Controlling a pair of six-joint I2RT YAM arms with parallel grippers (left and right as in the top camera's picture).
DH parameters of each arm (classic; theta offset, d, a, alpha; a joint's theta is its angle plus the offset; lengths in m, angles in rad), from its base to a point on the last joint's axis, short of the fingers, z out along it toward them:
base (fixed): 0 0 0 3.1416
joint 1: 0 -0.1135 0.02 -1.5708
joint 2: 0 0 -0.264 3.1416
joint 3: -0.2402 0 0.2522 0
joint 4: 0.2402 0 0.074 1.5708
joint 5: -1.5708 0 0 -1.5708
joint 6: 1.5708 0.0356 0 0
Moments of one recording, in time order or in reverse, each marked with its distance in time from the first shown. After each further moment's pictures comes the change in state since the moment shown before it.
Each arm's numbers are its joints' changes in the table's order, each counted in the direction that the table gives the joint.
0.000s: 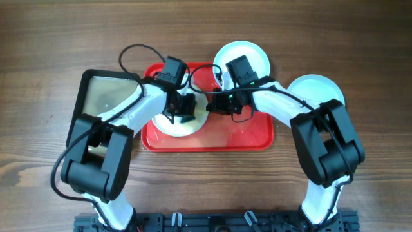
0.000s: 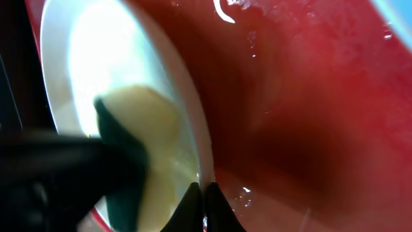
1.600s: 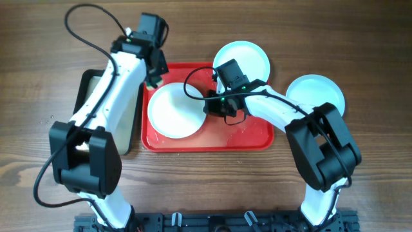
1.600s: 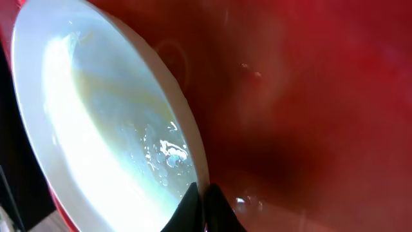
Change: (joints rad) left arm -0.130 -0.004 -0.449 0.352 0.393 -0.248; right arm -0.071 0.017 -0.006 0.013 -0.148 0.106
